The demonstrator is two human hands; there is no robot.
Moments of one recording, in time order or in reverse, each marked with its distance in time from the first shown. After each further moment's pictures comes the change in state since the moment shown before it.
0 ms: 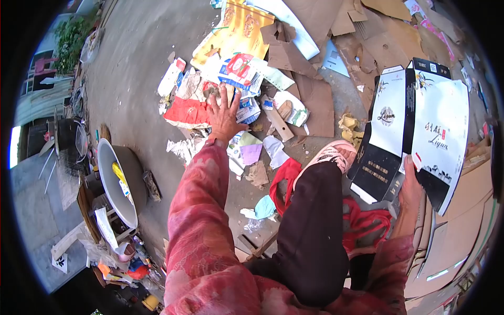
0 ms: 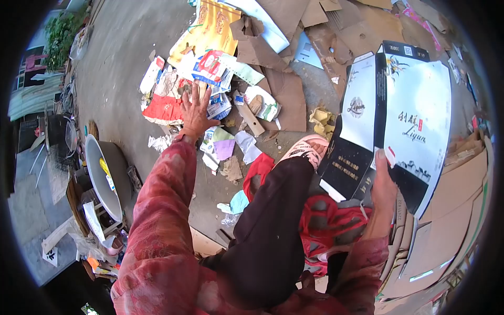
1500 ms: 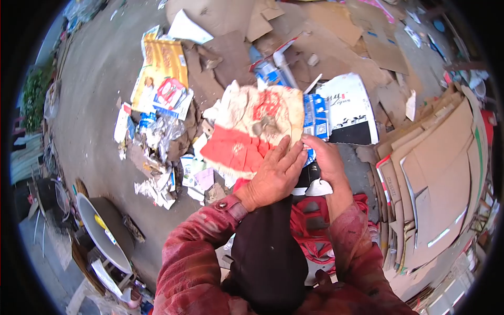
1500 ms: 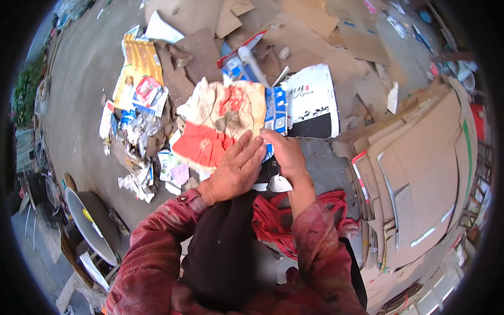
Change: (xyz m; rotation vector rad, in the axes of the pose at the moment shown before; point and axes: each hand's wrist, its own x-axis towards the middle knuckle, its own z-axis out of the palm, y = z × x) left_hand -0.062 0.230 -0.085 -0.737 0.215 0.874; right_hand 0.001 -0.012 0.071 0.661 -0.363 0.296
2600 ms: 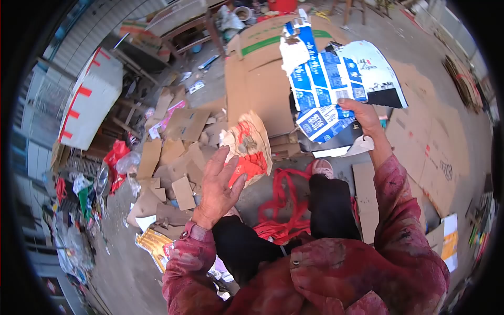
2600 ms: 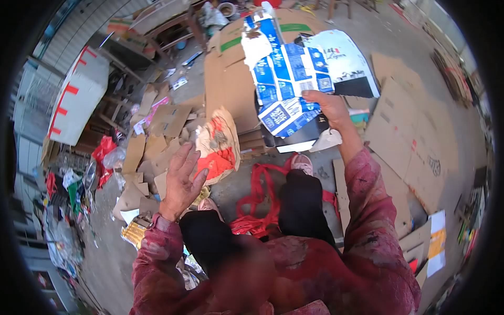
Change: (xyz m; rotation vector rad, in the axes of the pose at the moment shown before) left_hand 0.089 0.318 -0.083 -0.058 -0.241 0.806; right_hand -0.475 -0.063 -0.257 0.278 0.731 -0.958
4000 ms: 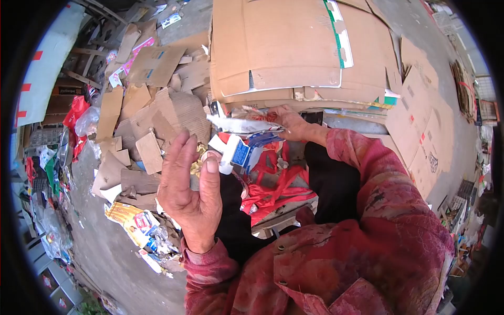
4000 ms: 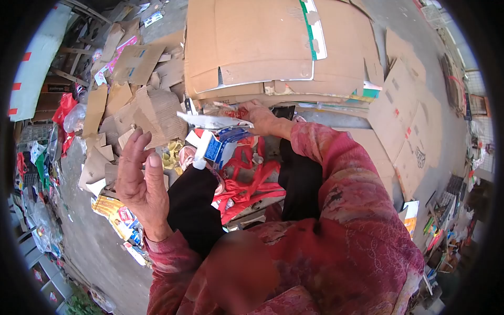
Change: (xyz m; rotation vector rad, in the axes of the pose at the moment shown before) left_hand -0.021 -0.024 0.020 -0.291 0.424 -0.520; right_hand 0.060 0.270 0.065 -1.344 -0.924 -0.313
